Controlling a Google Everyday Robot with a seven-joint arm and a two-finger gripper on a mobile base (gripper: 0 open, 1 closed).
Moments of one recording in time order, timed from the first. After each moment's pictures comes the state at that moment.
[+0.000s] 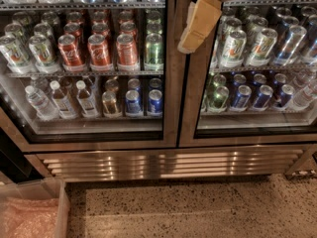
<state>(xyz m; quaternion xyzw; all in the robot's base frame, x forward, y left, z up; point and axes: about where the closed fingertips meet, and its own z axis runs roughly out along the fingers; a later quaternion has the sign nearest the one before) 0.575 -0.058 1.043 -0.65 0.68 0.01 0.33</state>
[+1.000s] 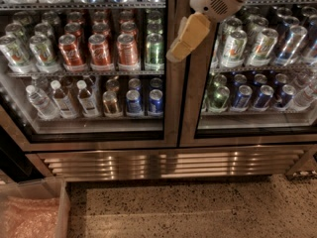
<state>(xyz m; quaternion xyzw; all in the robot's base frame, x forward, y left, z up) 0.590 -0.041 1.006 -0.62 0.69 0.11 0.37</state>
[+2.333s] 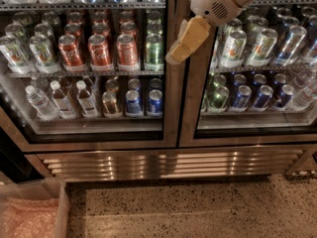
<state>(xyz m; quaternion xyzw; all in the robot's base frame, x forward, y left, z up) 0.588 -0.038 1.005 -0.62 0.67 0.13 0.38</state>
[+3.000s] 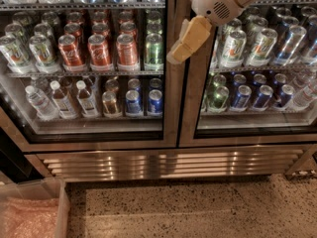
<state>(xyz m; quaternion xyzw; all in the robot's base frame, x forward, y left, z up) 0.587 -0.039 1.006 -0.62 0.66 0.14 0.39</state>
